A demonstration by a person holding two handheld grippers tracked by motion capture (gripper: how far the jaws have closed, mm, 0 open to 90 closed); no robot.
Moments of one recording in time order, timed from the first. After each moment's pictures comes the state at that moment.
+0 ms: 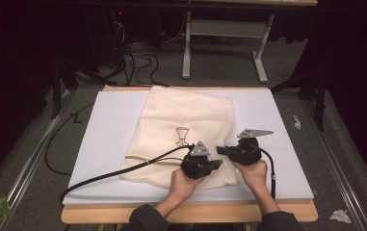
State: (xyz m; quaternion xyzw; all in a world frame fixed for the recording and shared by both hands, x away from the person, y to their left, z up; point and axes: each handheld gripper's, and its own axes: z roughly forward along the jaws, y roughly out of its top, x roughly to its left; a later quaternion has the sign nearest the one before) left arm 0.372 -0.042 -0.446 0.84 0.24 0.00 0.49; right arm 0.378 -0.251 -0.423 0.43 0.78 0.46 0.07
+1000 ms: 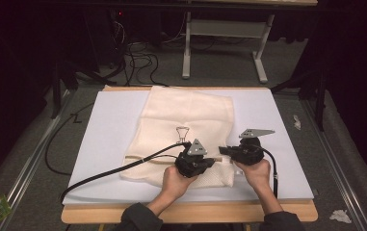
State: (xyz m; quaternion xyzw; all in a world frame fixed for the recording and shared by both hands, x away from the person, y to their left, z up) left arm 0.370 -0.028 -0.432 0.86 0.23 0.04 0.46; right arm 0.379 -0.257 -0.422 0.42 0.79 0.44 0.08
